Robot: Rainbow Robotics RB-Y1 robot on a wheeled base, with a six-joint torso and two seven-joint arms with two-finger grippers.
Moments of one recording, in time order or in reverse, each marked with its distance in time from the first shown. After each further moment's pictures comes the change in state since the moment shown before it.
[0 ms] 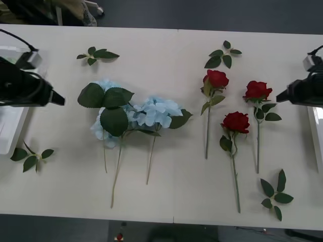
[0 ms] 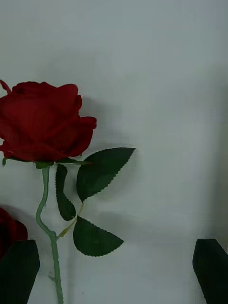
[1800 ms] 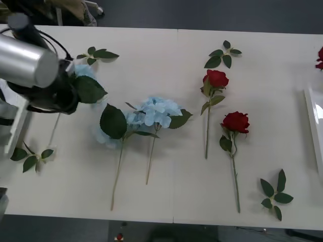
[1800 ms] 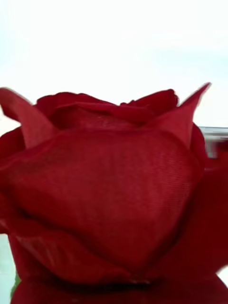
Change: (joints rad) right arm -0.222 -0.128 -0.071 0.291 -0.022 0.116 0.291; left arm -0.052 -0.140 -0.127 -0.126 -0.421 0.171 -0.074
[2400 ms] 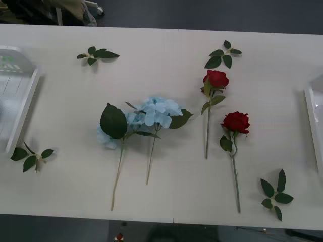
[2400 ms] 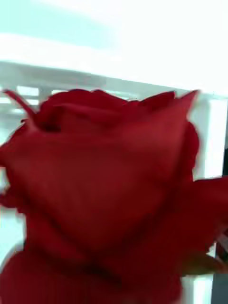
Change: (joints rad) right arm 0.049 -0.038 0.088 0.353 0.131 -0.401 0.224; left arm 0.000 0.312 0.267 0.496 -0.257 -0.365 -0.608
